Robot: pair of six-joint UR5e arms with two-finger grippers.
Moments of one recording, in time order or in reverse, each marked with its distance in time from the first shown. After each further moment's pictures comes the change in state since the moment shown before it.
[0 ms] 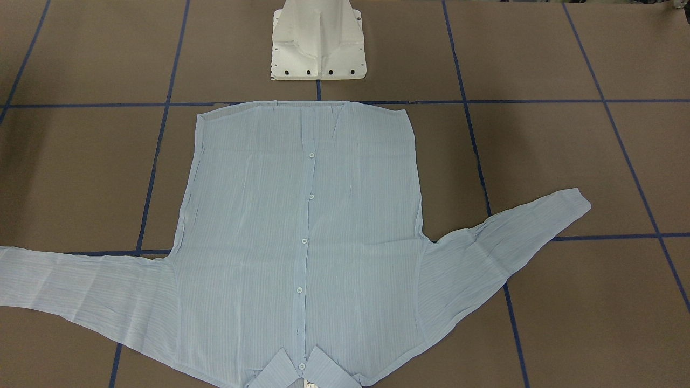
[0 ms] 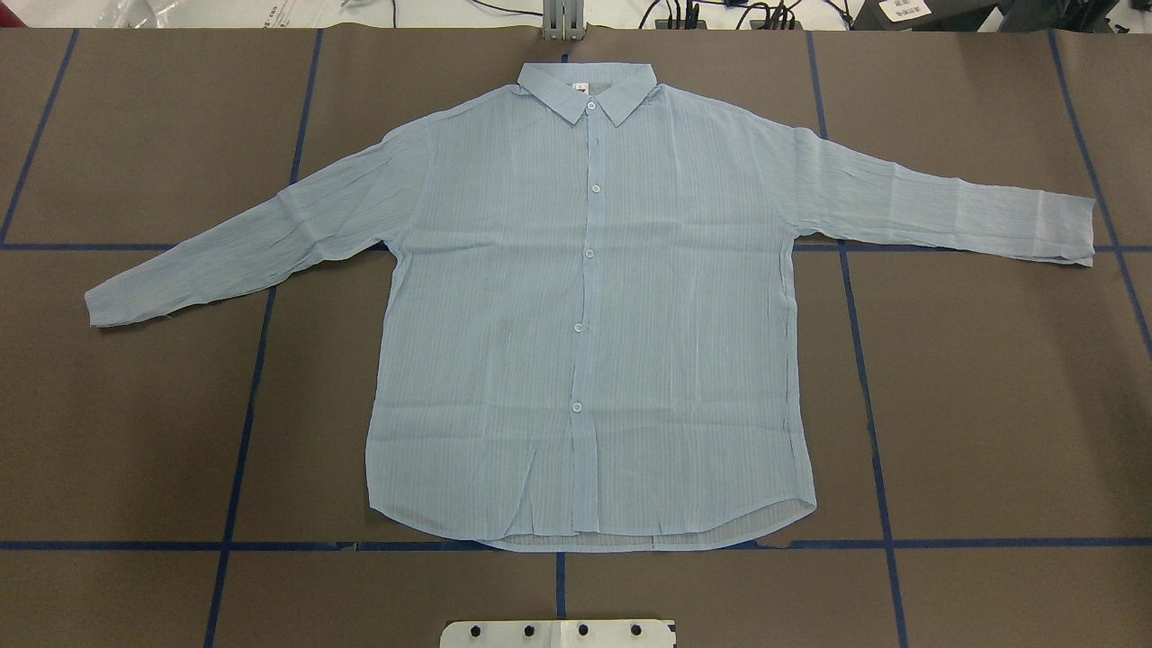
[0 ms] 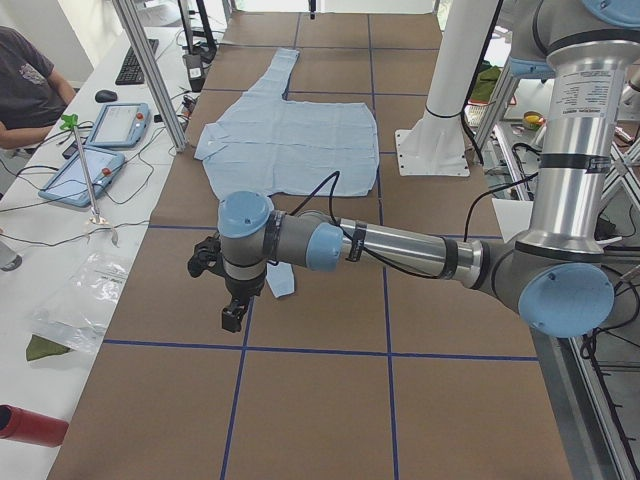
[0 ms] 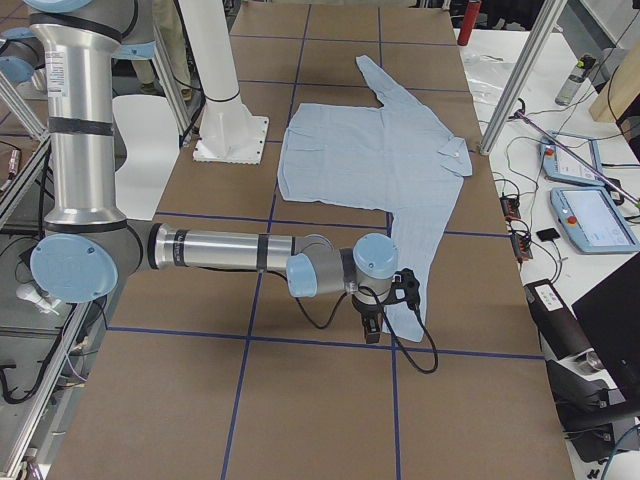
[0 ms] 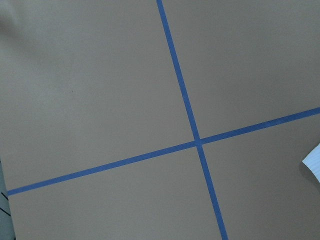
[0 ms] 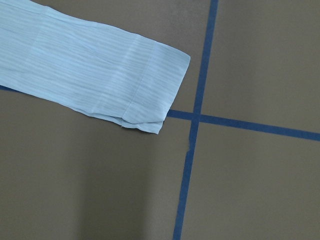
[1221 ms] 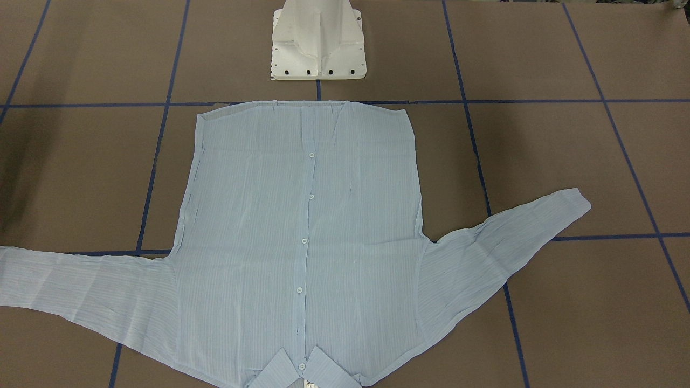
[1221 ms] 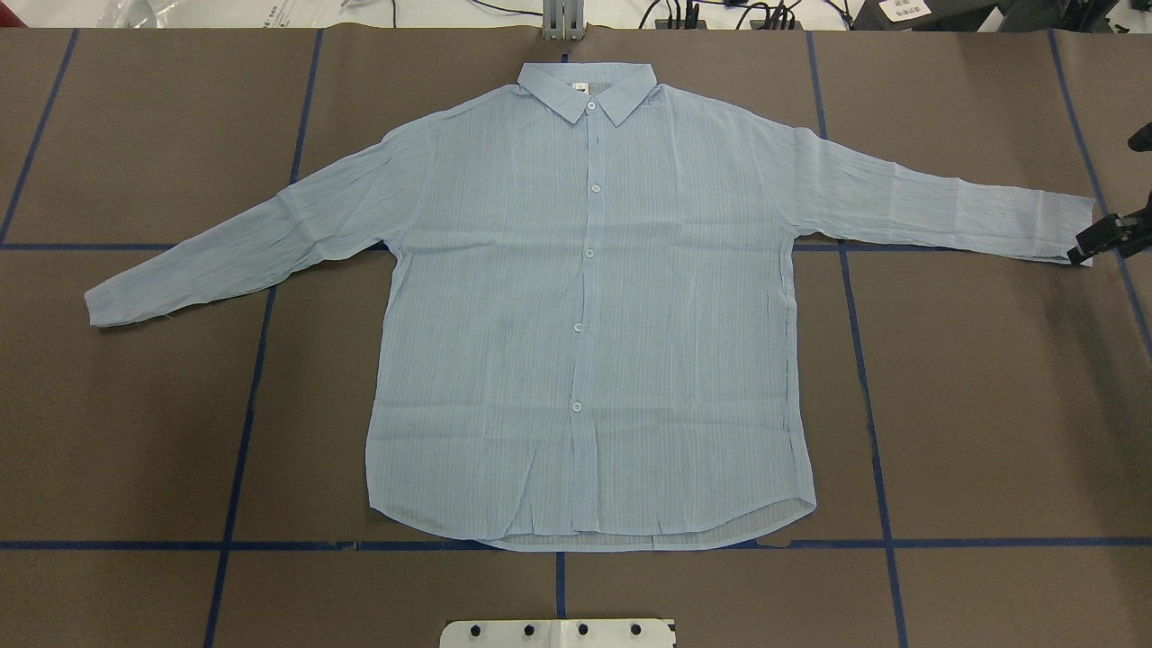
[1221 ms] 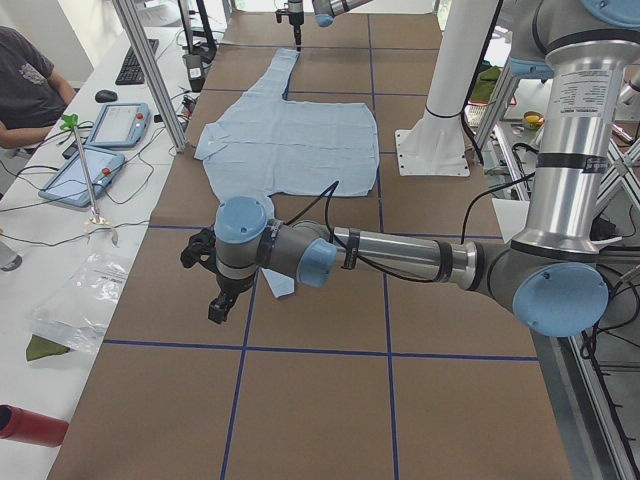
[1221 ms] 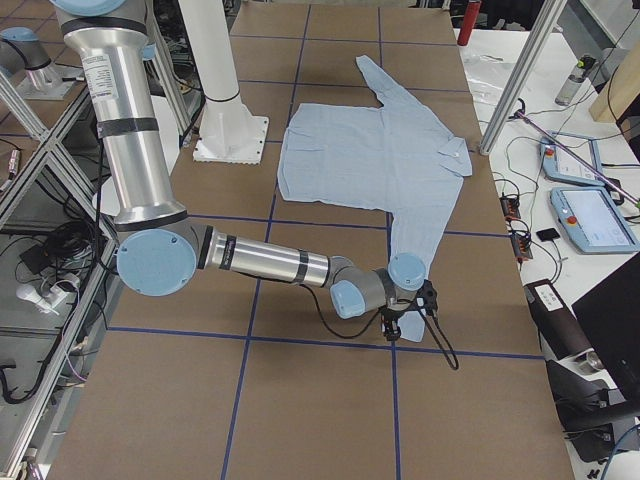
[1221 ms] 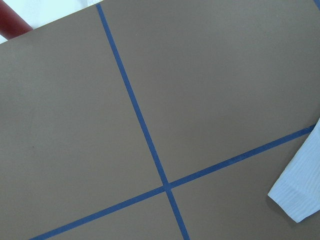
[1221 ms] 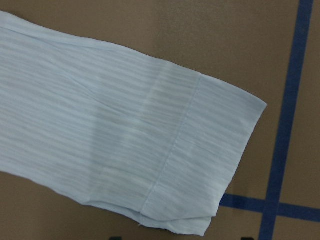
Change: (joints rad) left arm 0.003 -0.016 0.065 -0.174 -0.025 -0.021; right arm -0.166 0.198 -0.364 0.239 -0.026 0.186
